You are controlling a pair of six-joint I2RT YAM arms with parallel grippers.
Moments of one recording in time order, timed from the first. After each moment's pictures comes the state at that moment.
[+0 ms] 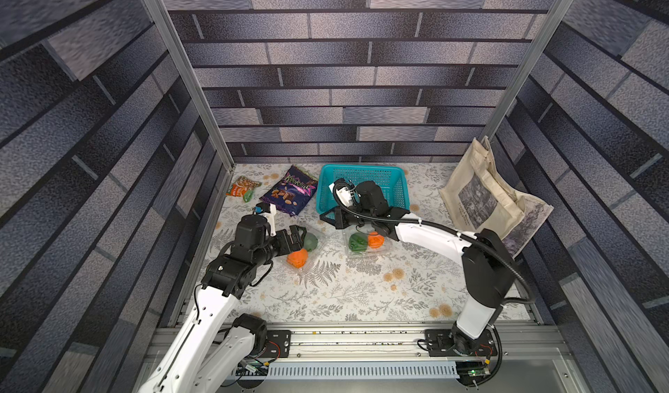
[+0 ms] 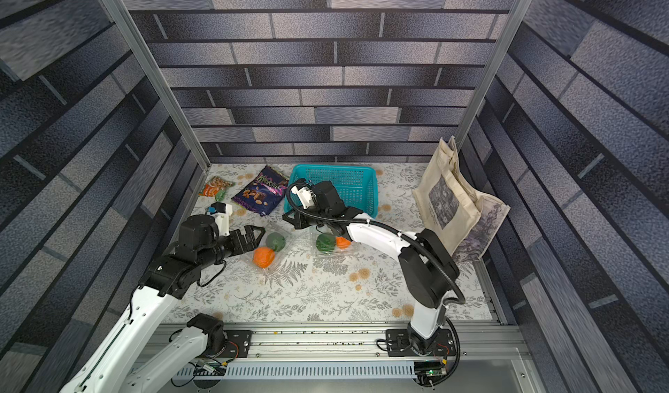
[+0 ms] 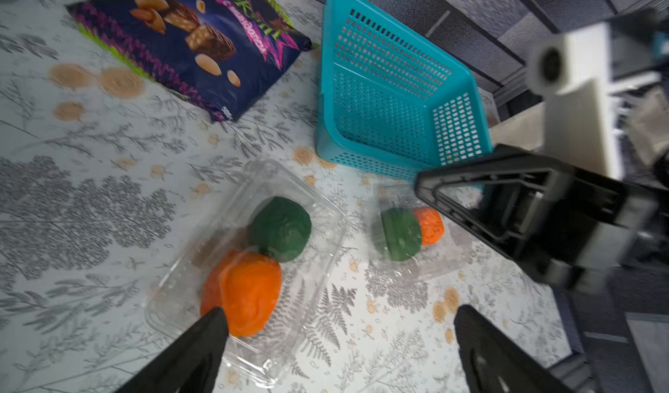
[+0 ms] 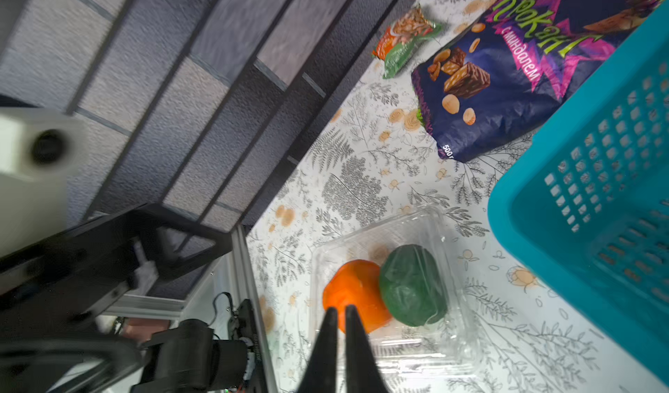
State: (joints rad) left arm -0.28 0.84 0.84 -0.66 0.15 -0.47; right arm 0.78 1.70 1.20 0.08 -0.55 0.54
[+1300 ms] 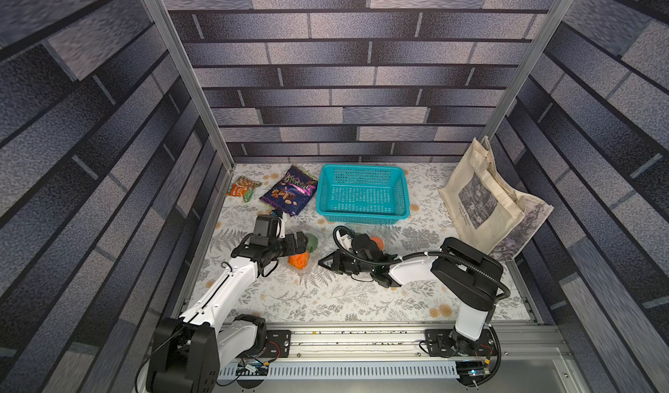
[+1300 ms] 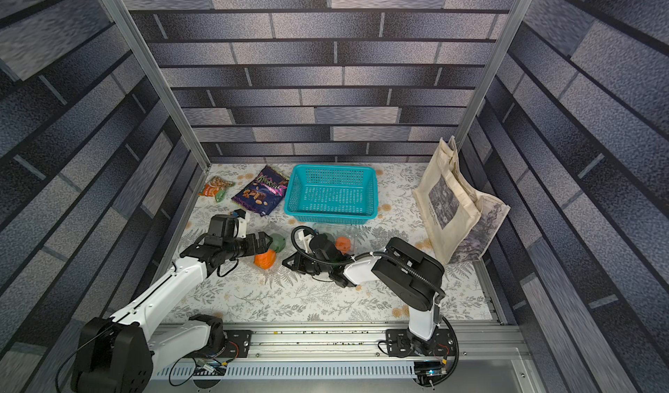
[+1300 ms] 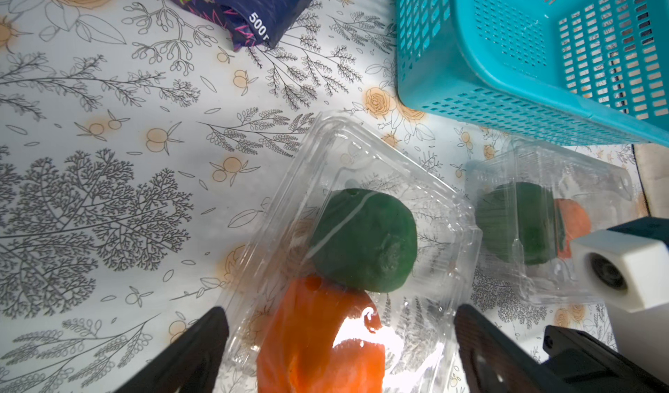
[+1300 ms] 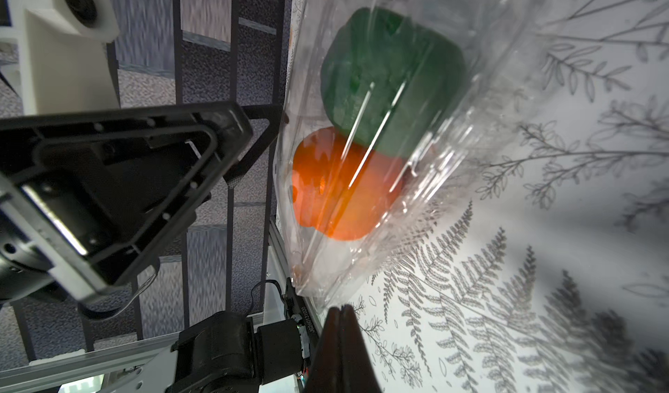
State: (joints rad) left arm -0.18 1.10 0.62 -0.39 0.26 -0.33; right arm 0.99 1.83 0.77 0.63 -0.39 1.16
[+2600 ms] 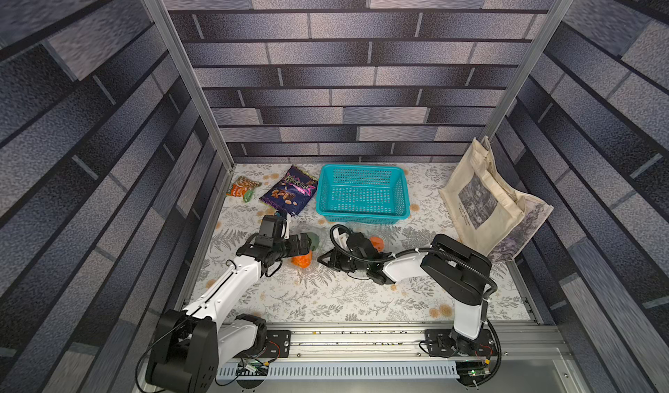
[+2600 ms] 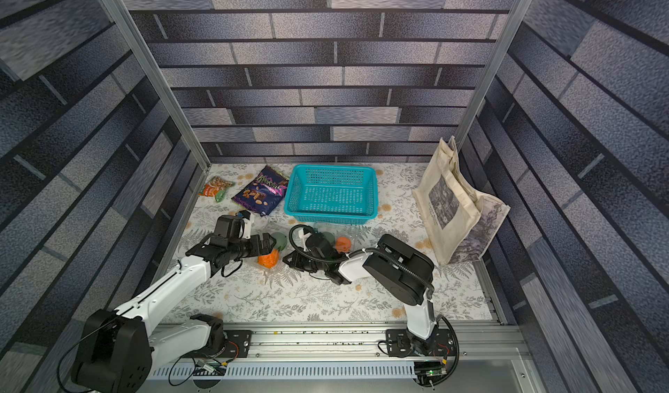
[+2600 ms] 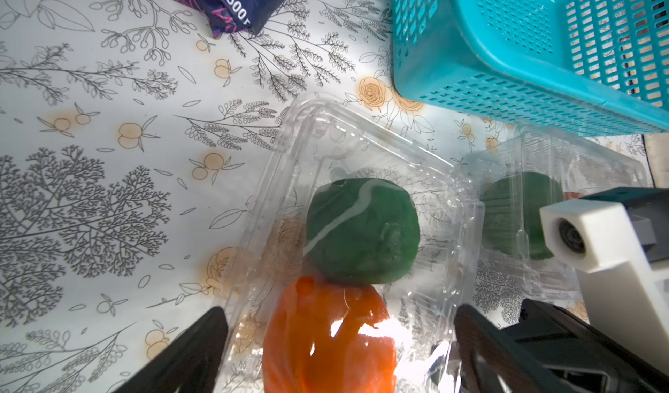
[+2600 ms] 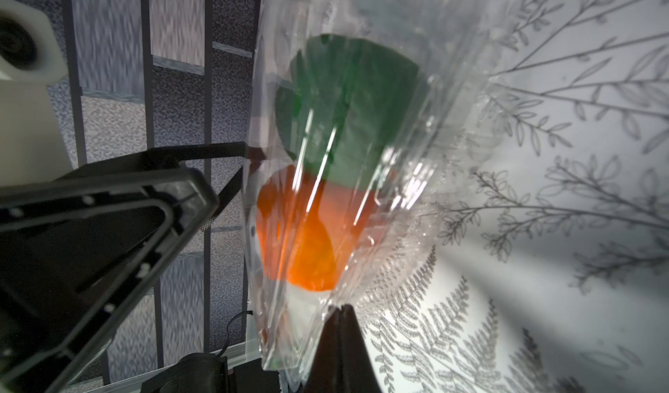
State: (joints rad) left arm -0.24 1.13 0.61 -0.35 0.23 -0.35; right arm 0.99 1.92 0.83 0.62 -0.33 1.15
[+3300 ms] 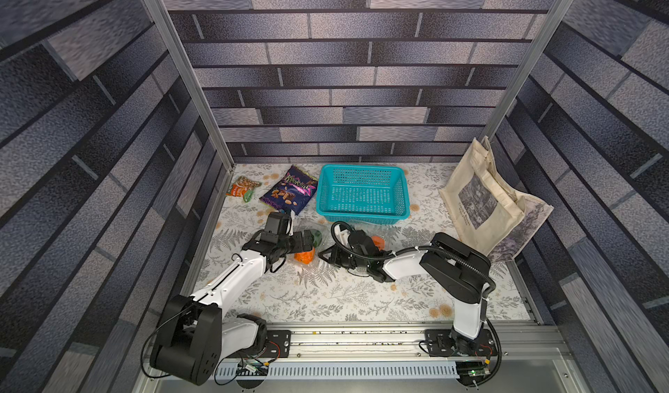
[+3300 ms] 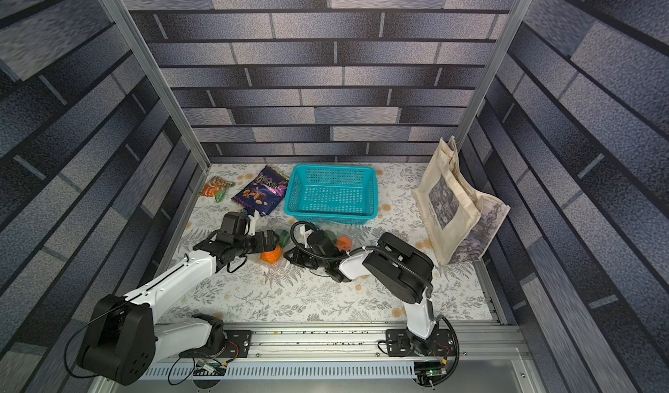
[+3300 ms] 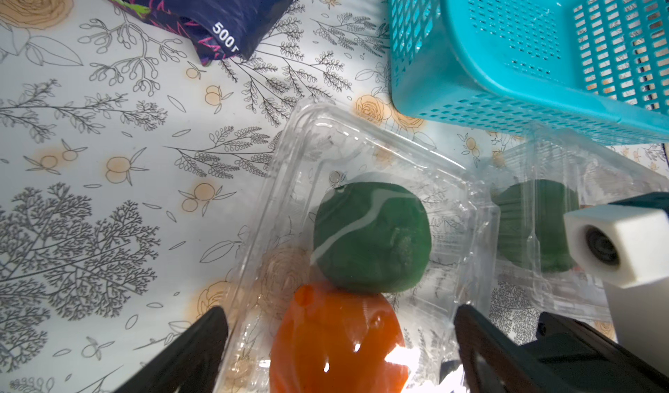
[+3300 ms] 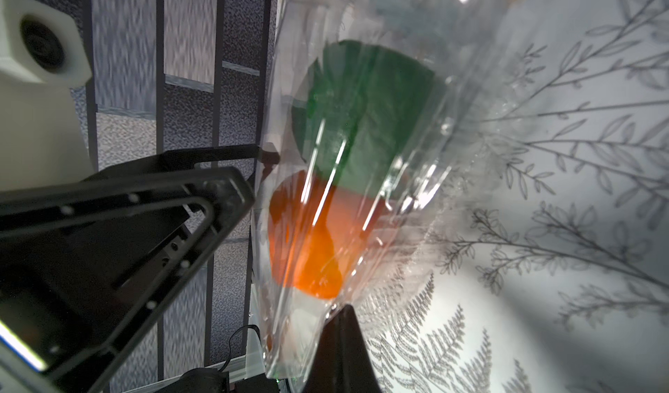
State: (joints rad) left arm -0.28 1.21 0.64 -0.29 0.18 -0.35; right arm 0.96 1.93 0.84 0.66 -0.32 1.14
